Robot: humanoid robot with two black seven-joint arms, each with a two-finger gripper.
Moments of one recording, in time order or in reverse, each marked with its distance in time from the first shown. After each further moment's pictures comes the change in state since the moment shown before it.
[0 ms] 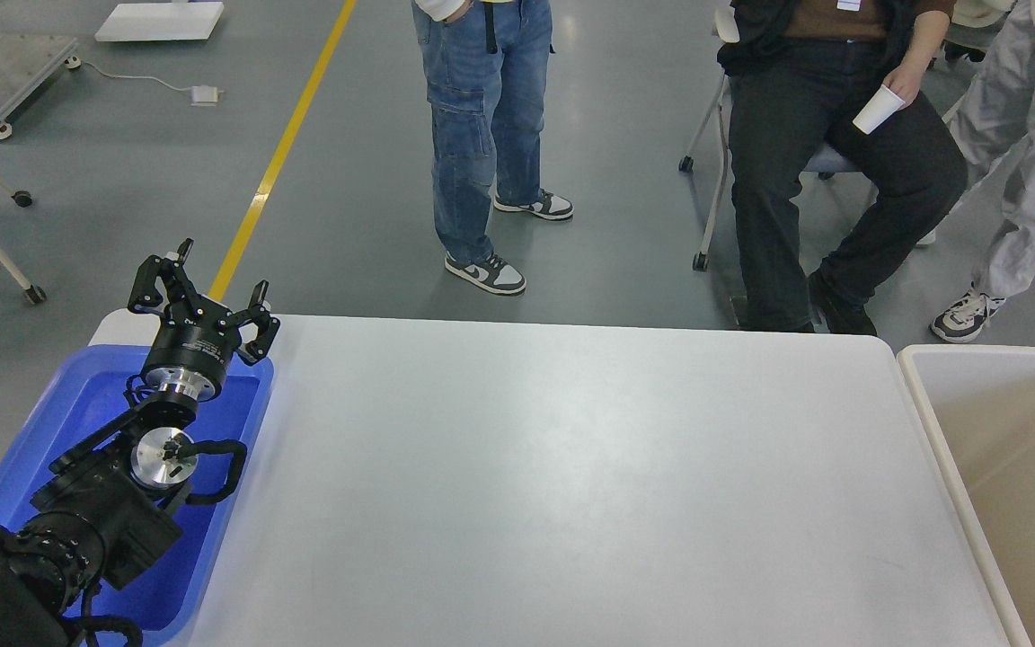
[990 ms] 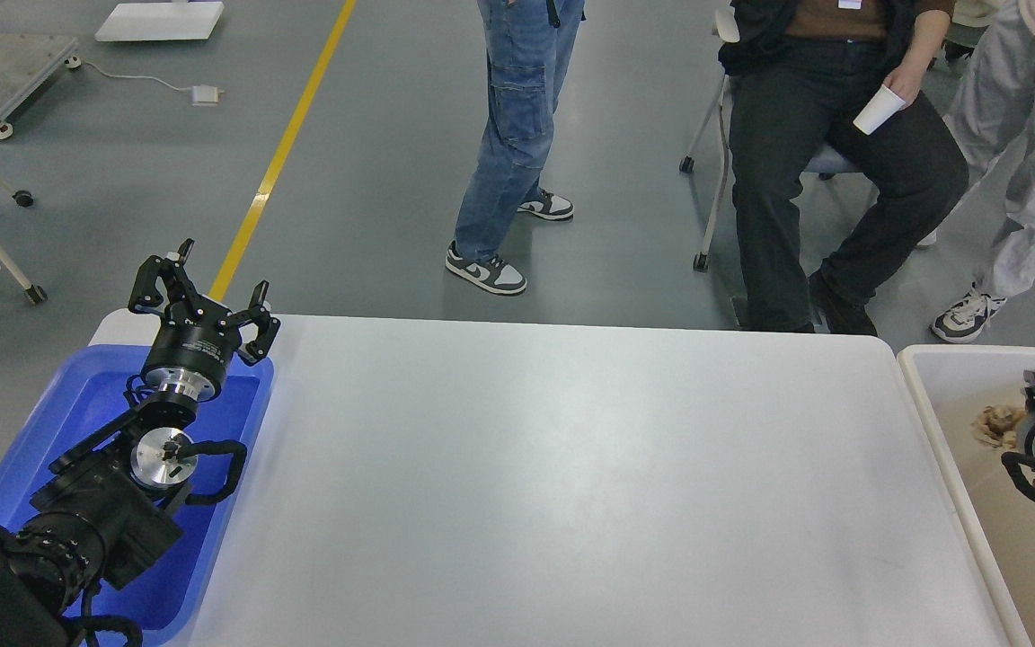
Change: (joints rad) left arm 0.000 0.000 0.001 0.000 0.000 0.000 0.000; right arm 0.181 0.052 0.015 0.009 -0.009 0.065 0.003
